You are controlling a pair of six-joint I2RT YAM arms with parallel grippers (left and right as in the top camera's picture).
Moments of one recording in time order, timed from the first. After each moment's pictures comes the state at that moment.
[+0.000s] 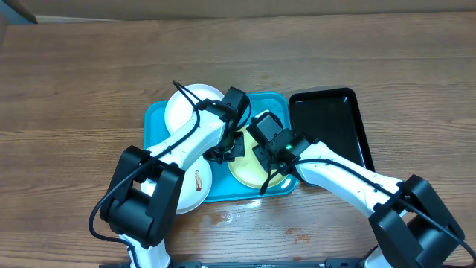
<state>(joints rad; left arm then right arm) -0.49 1.91 1.25 -0.89 0.04 -0.55 0.72 1.72 1.04 -0.52 0.22 0.17</state>
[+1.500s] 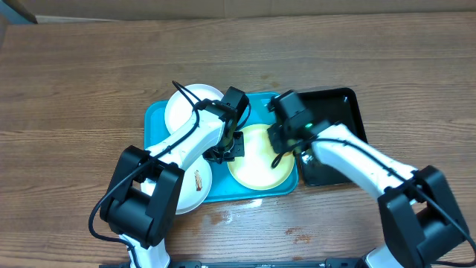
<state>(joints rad) -0.48 1.91 1.25 -0.89 0.05 -0.54 0.52 1.74 1.10 -0.52 0.00 0.19</state>
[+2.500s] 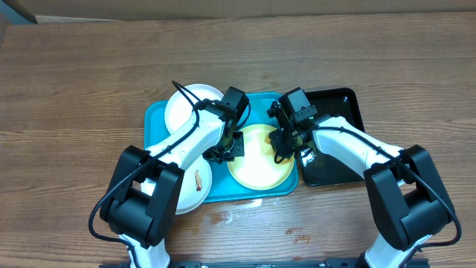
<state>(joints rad) -0.48 1.91 1.25 -0.89 0.05 -0.54 0.46 1.86 1.10 -0.52 -0.21 0.10</state>
